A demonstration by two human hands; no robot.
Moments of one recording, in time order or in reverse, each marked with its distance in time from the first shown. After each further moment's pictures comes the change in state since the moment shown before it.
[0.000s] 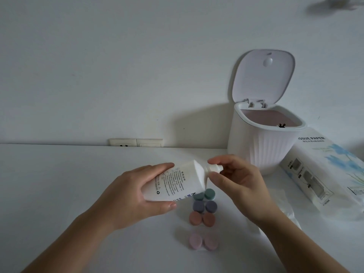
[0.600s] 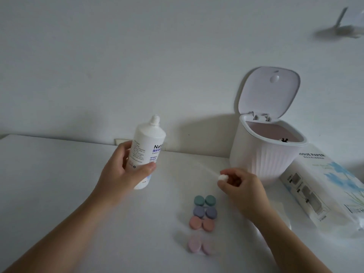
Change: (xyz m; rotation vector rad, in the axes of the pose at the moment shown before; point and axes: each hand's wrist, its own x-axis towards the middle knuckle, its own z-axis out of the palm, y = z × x) left_hand 0.015 -0.029 -0.011 -0.487 0.392 -0.290; right_hand 0.016 0.024 -0.021 -0.668 0.223 0.209
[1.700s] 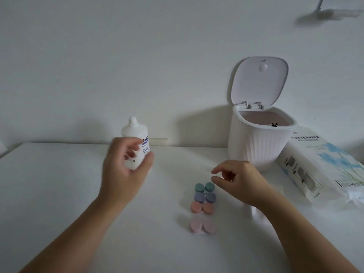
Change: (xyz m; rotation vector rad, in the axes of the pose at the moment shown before) left_hand -0.028 0.035 0.011 0.278 0.282 0.471; right_hand -0.012 -0.015 -0.023 -0.245 -0.237 -0.447
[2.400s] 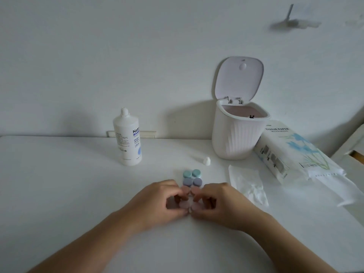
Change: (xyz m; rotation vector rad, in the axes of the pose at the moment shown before) left_hand -0.069 0.025 0.027 0.008 -0.899 0.038; right_hand -0.073 -0.047 0.014 0.014 -0.185 -0.001
